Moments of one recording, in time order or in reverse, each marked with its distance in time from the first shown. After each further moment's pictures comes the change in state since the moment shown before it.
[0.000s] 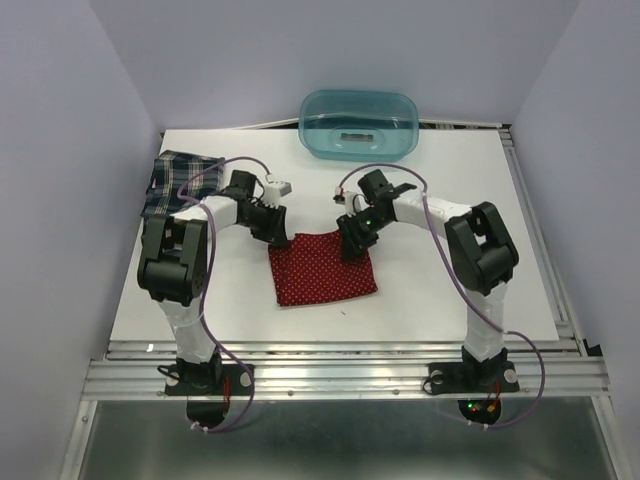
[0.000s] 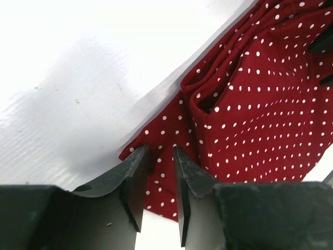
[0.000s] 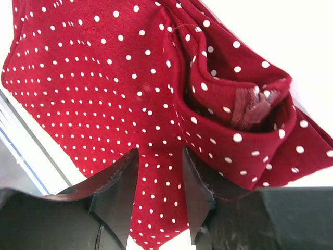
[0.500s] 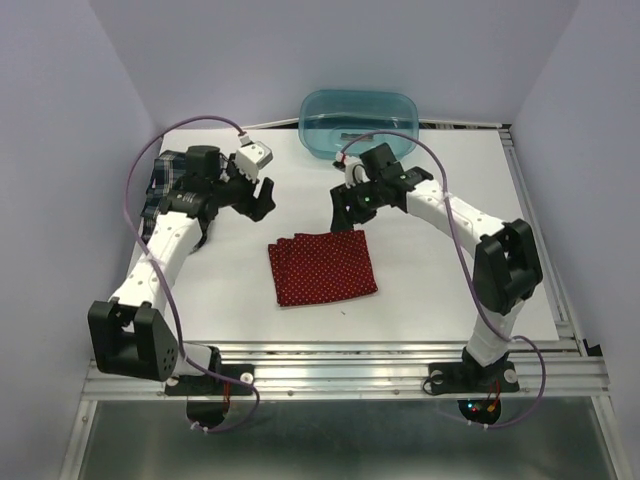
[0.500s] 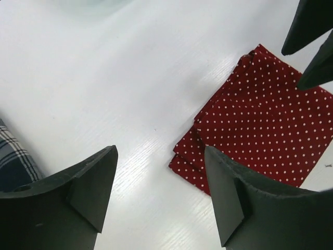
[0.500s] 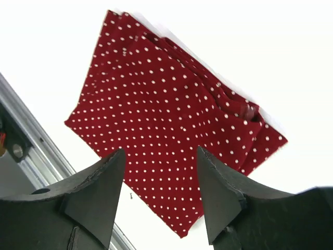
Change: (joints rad) left arm 0.032 -0.490 0.024 -0.018 -0.087 0.179; right arm 0.032 -0.187 0.109 0.019 0.105 0.125
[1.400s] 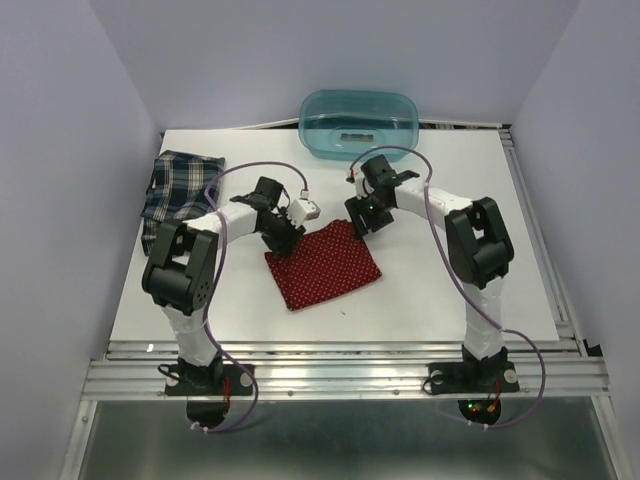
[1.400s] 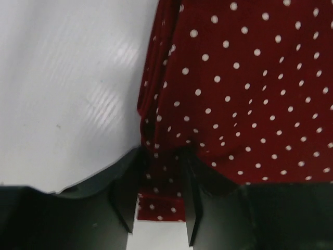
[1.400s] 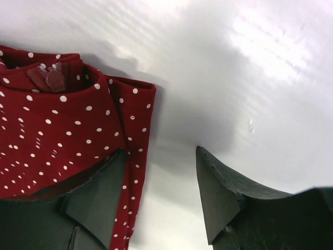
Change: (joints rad) left arm -0.202 0.446 -0.019 -0.042 -0.169 0.217; right arm -0.077 0.230 0.014 -0.049 0.317 -0.086
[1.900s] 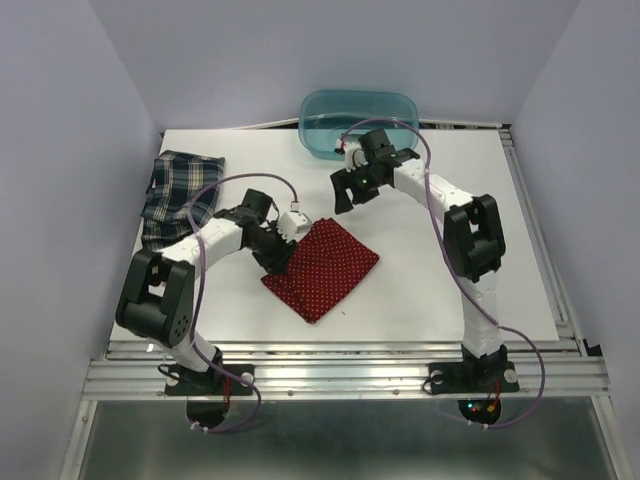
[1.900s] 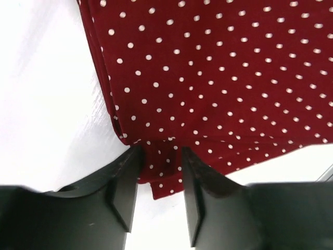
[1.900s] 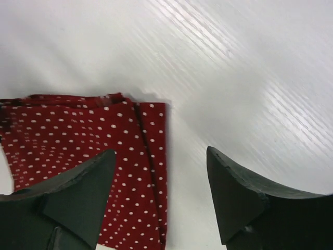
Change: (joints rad) left arm -0.004 -0.228 -0.192 -0.089 0.055 -0.037; right arm -0.015 0.096 0.288 -0.022 -0.201 -0.059
